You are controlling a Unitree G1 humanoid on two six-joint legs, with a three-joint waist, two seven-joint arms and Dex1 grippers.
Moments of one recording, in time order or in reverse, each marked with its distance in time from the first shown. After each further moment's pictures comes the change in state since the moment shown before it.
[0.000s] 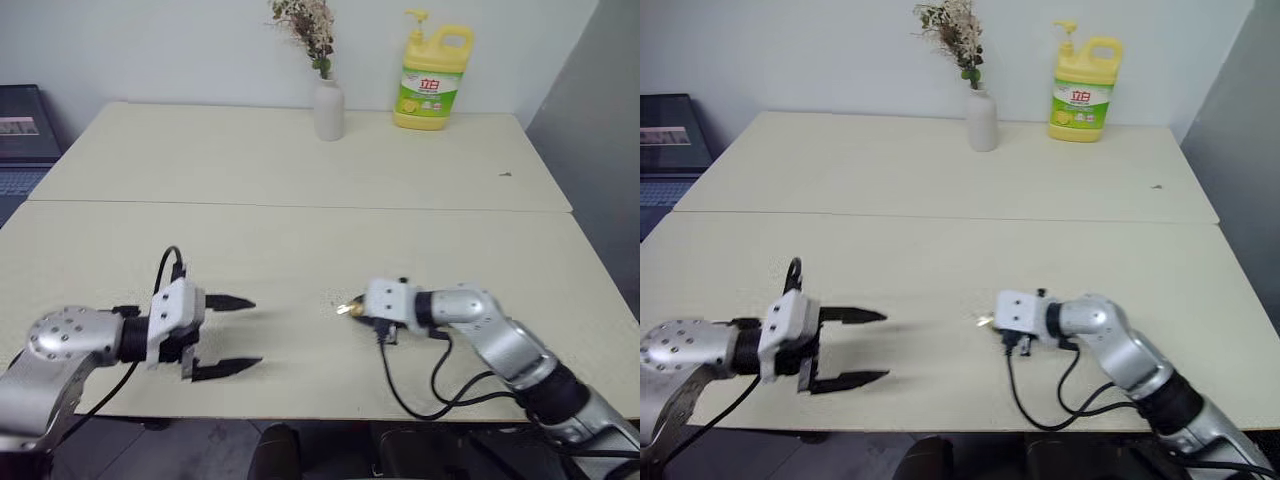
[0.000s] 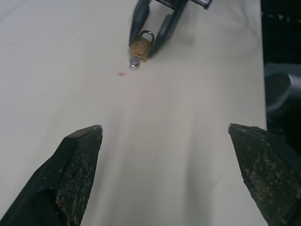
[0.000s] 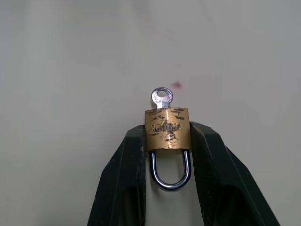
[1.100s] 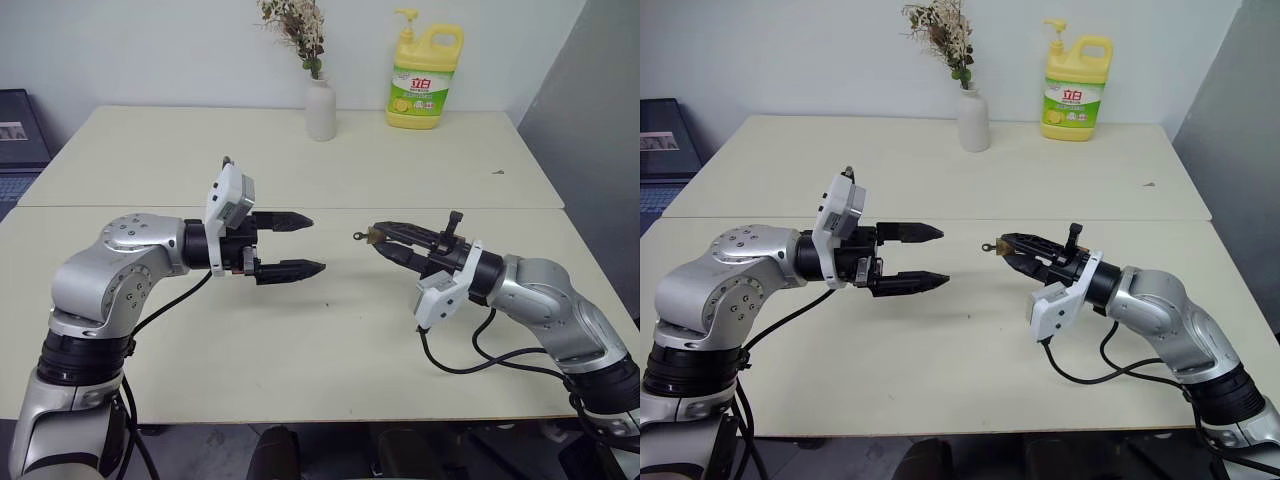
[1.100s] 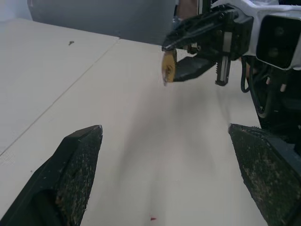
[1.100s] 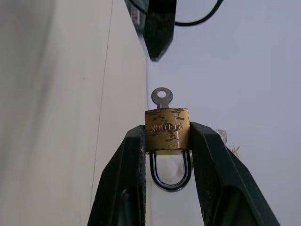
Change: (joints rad) left arm -0.578 -0.177 -0.155 0.099 -0.173 0.416 0.093; right arm 0.011 -0.095 -0.231 0.029 -0.289 -0.892 -0.354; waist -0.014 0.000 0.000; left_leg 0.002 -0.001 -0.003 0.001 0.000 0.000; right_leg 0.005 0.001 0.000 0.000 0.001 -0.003
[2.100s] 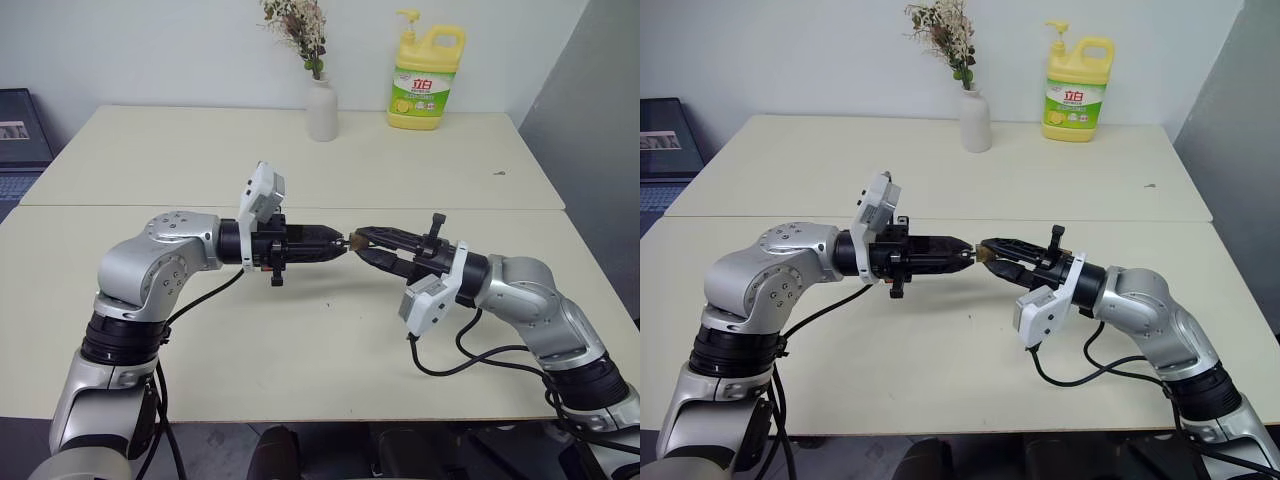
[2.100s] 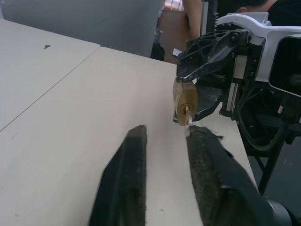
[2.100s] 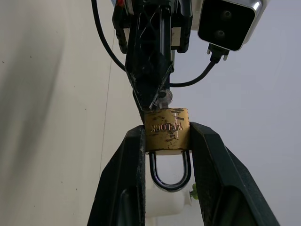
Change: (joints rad) left arm -0.088 -0.109 -0.086 0.088 0.010 0.031 -0.007; right arm -0.028 0.089 0.005 -0.008 0.035 0.004 0.098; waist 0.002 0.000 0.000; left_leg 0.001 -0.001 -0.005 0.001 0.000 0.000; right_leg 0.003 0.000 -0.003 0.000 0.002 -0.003
